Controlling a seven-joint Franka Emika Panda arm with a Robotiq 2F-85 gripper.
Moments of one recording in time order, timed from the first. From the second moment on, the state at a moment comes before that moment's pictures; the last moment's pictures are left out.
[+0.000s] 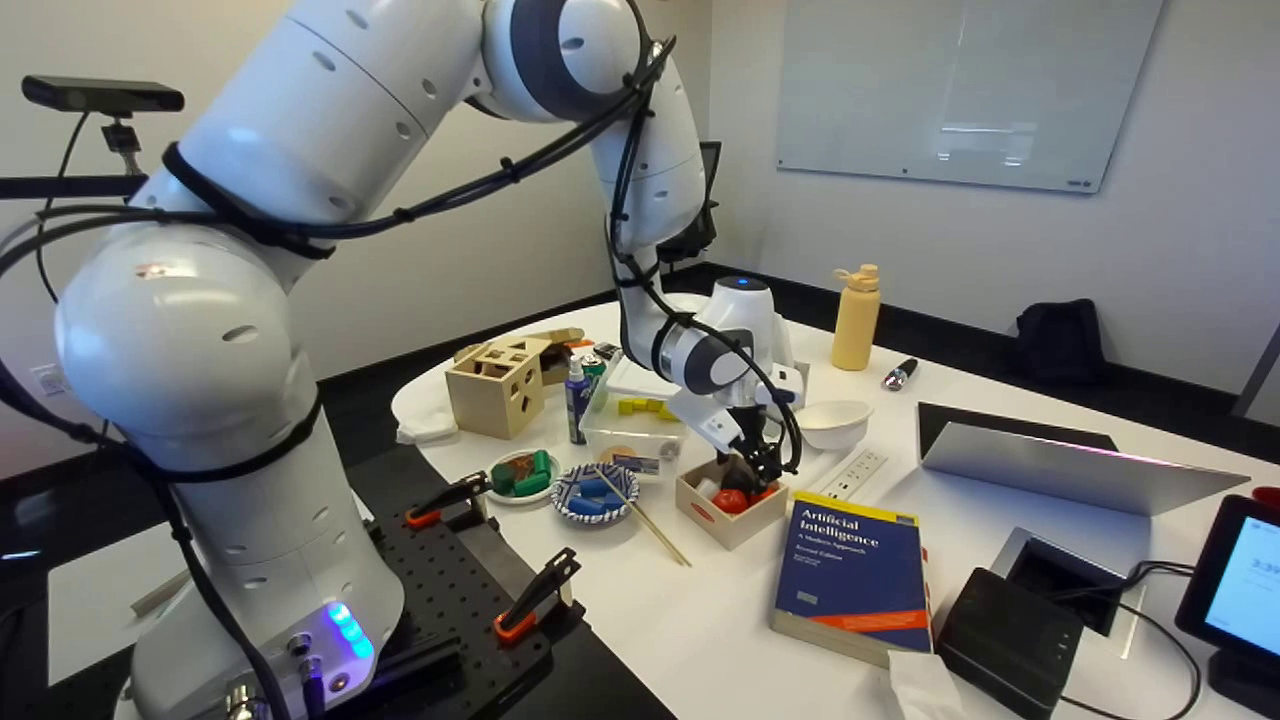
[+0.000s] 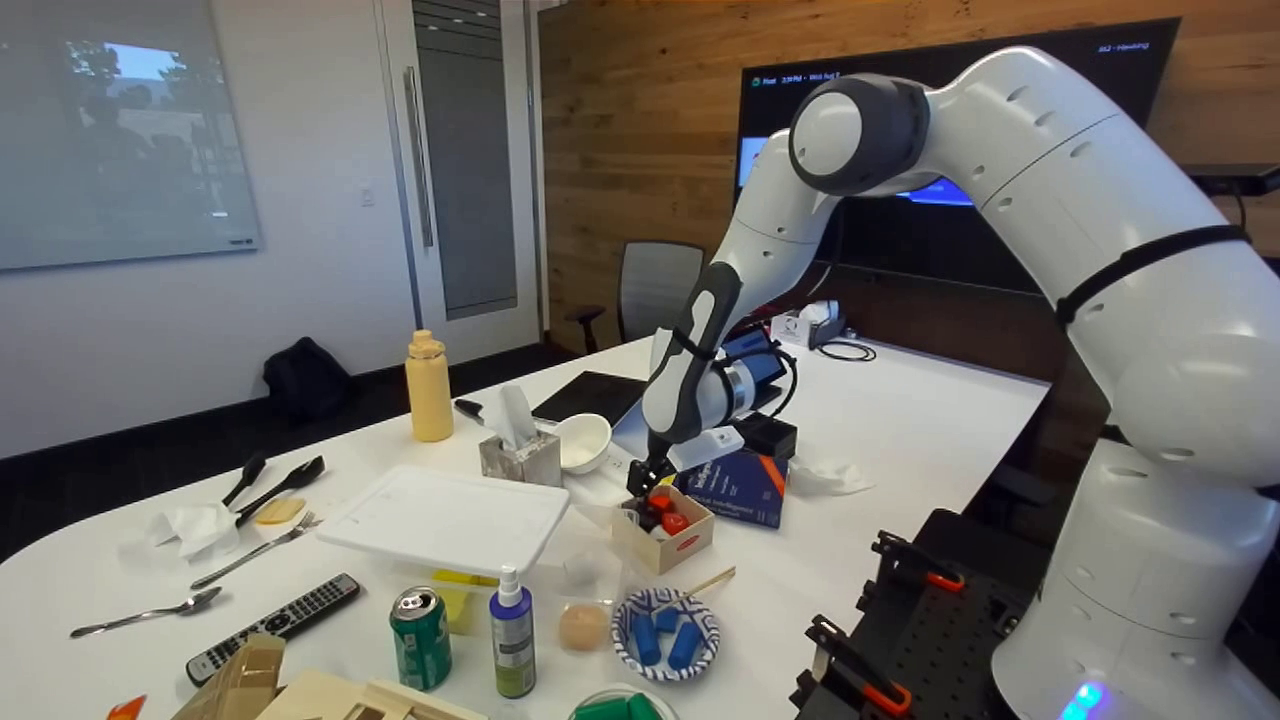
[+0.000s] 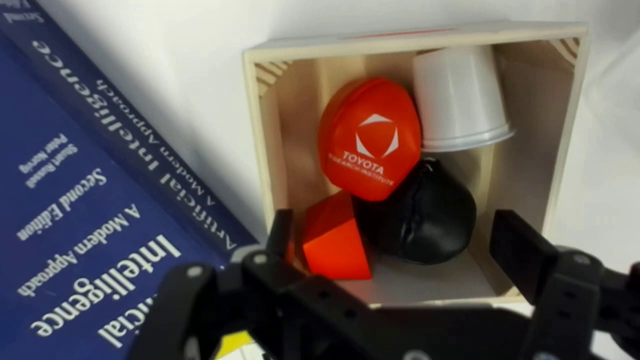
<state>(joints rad) -0.13 0.81 -0.03 -2.03 -0.01 2.94 0.06</state>
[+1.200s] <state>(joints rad) -0.13 0.90 -0.02 -1.93 -0.01 2.94 0.06</state>
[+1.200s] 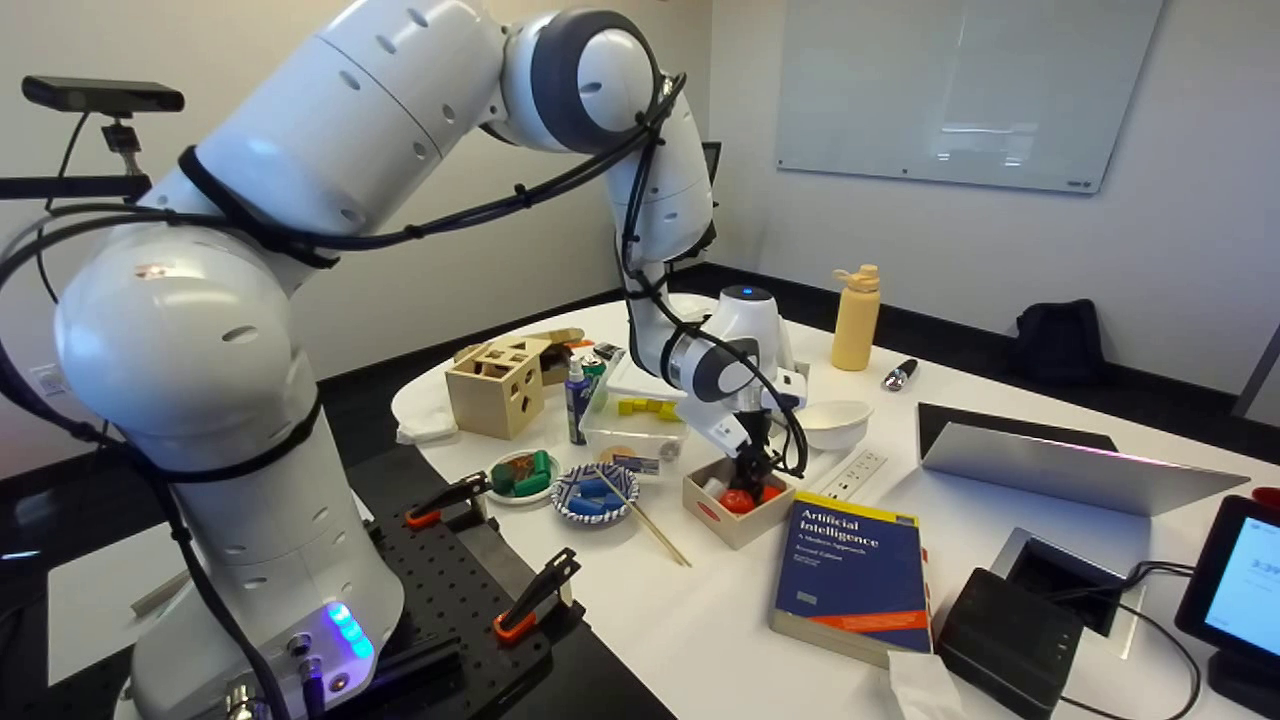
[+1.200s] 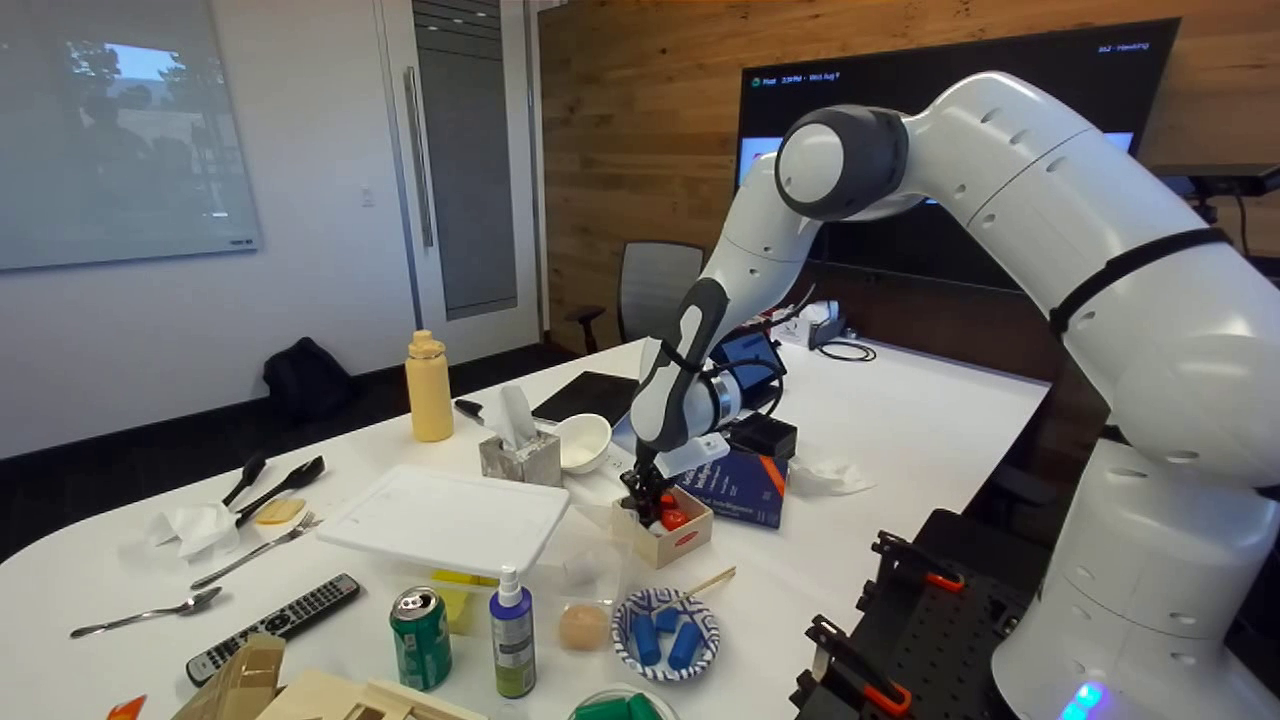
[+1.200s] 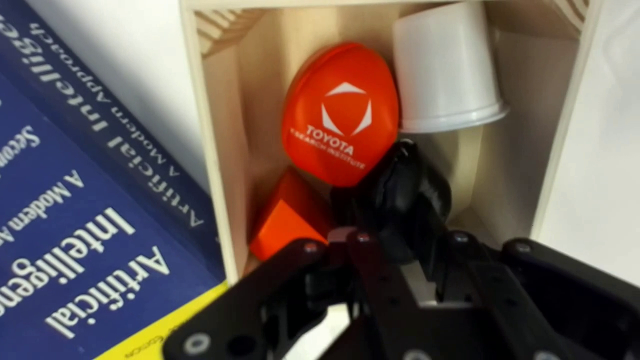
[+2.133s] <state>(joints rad) -0.10 0.69 0.00 -2.06 -0.01 2.95 0.02</state>
